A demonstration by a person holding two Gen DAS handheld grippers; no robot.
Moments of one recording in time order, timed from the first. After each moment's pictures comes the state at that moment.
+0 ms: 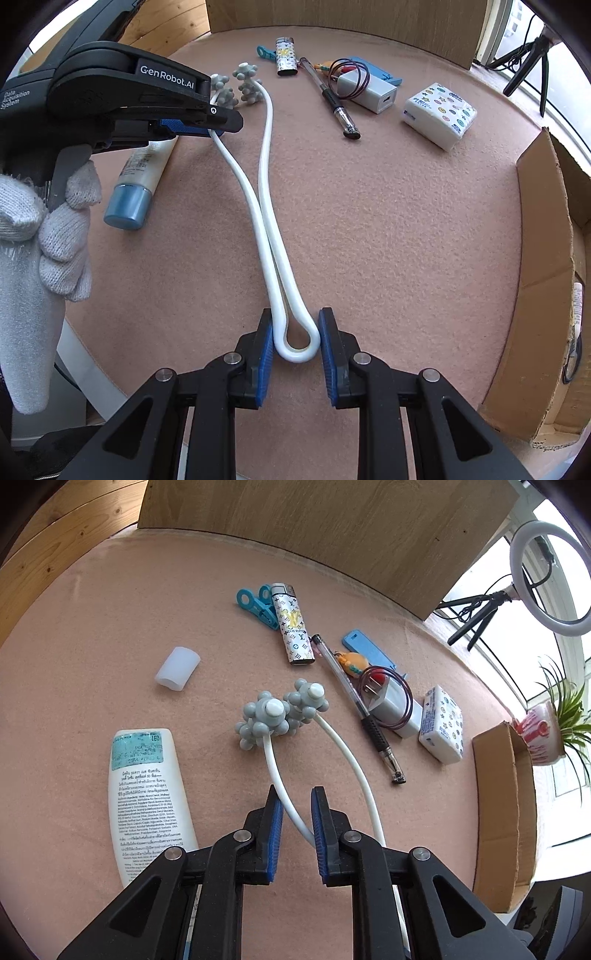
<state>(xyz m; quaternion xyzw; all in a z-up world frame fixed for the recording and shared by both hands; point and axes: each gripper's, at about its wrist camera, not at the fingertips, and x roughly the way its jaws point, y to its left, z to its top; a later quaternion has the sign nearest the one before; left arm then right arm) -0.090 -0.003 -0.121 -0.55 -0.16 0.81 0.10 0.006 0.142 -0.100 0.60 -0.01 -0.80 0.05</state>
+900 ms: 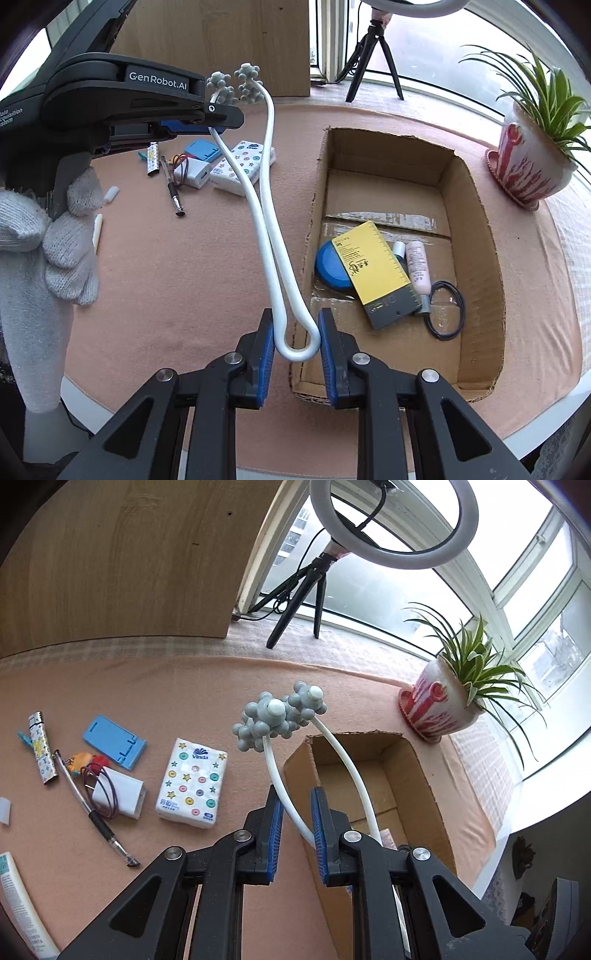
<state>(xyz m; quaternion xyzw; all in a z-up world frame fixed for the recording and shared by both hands) -0.116 0.219 -0.025 -0.48 -0.09 0.82 0.29 0.063 0.288 -0.040 0.53 -0.09 -0.84 -0.11</state>
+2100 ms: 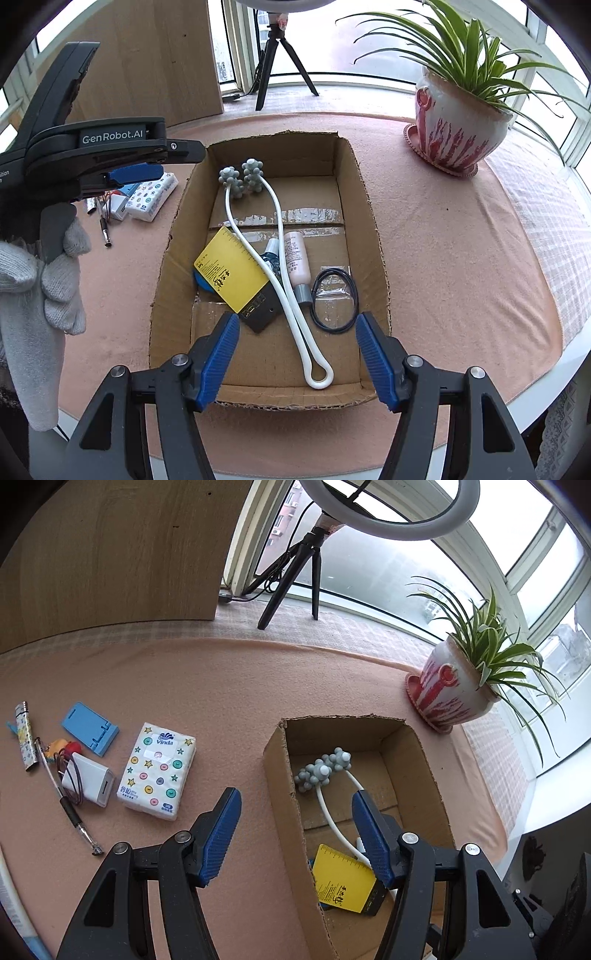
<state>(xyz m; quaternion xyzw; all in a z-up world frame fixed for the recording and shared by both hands) -0.106 0.252 -0.041 -0.51 -0.07 0.82 0.25 0.106 0.358 -0.027 0.51 -0.12 -0.83 -0.17</state>
